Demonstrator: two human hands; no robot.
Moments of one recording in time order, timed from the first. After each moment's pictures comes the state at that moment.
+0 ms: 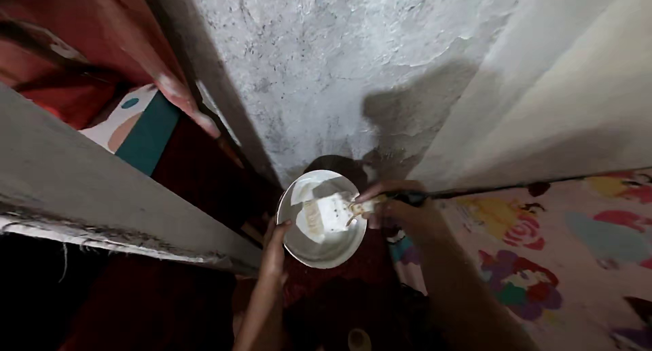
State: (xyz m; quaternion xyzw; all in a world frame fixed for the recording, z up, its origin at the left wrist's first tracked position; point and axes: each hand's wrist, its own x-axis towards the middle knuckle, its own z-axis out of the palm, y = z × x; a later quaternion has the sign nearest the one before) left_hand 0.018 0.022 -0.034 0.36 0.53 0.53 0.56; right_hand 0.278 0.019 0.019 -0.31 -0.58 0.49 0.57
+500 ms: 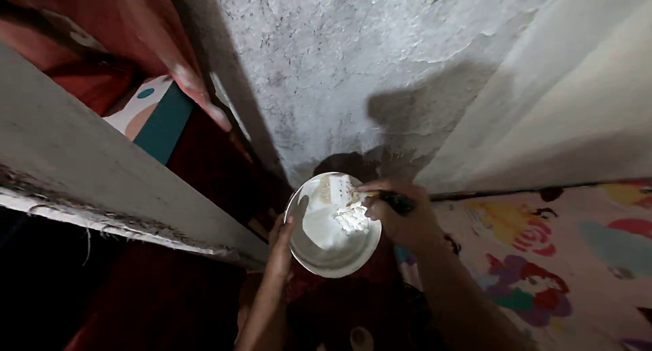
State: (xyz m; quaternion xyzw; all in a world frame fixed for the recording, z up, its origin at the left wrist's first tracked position) left_hand 0.007 0.016 -0.036 0.43 0.48 0.53 0.54; right_hand 0.245 0.014 0.022 -0.42 -0.65 0.29 0.57
